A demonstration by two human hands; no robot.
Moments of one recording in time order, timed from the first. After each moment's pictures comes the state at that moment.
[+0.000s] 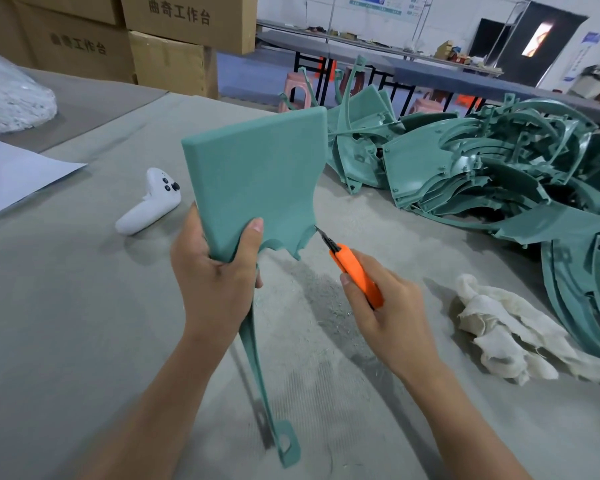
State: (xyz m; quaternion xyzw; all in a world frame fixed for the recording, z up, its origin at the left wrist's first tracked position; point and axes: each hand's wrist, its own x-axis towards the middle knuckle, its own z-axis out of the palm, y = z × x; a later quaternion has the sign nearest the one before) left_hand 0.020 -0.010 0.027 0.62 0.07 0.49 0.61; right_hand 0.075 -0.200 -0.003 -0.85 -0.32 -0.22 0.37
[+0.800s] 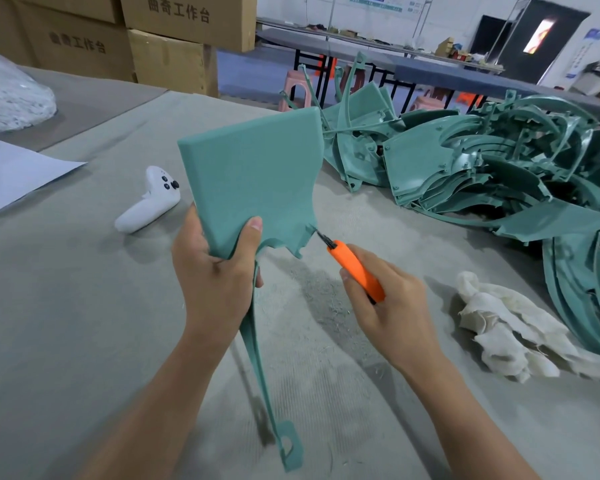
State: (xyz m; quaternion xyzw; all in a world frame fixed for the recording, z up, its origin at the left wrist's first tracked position) left_hand 0.022 -0.009 0.022 0.61 0.07 0.48 0.63; right_hand 0.075 -0.200 0.000 -0.84 -0.33 -0.25 0.35
